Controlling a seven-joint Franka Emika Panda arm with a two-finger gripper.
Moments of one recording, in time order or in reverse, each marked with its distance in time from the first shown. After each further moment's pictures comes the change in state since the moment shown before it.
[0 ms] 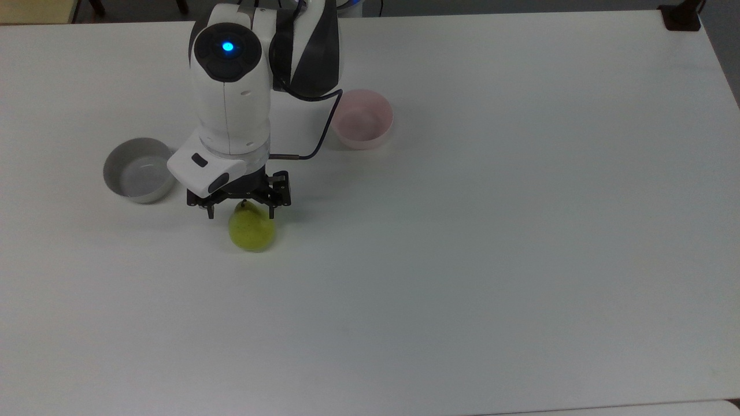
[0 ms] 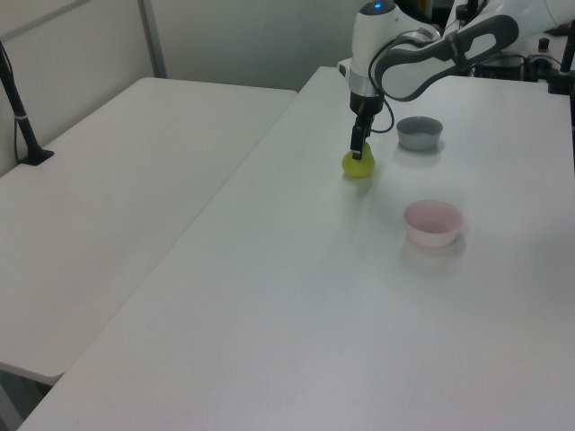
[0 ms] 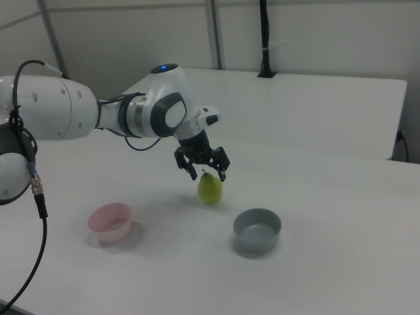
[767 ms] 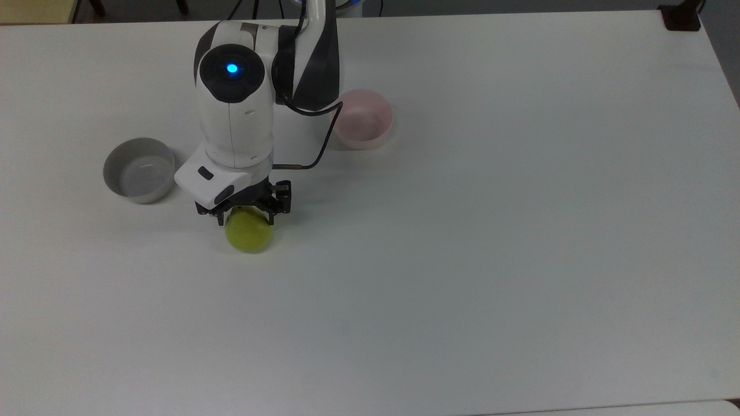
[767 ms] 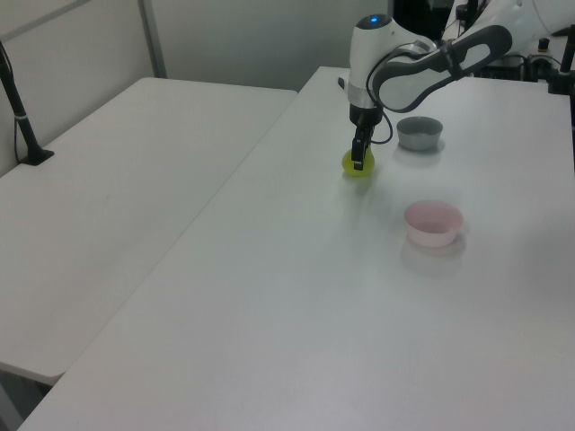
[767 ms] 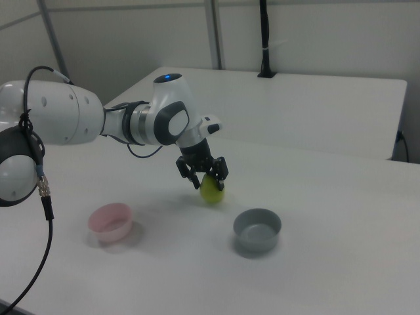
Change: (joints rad) arm -0.002 0.038 0.004 0.000 0.000 0.013 0.000
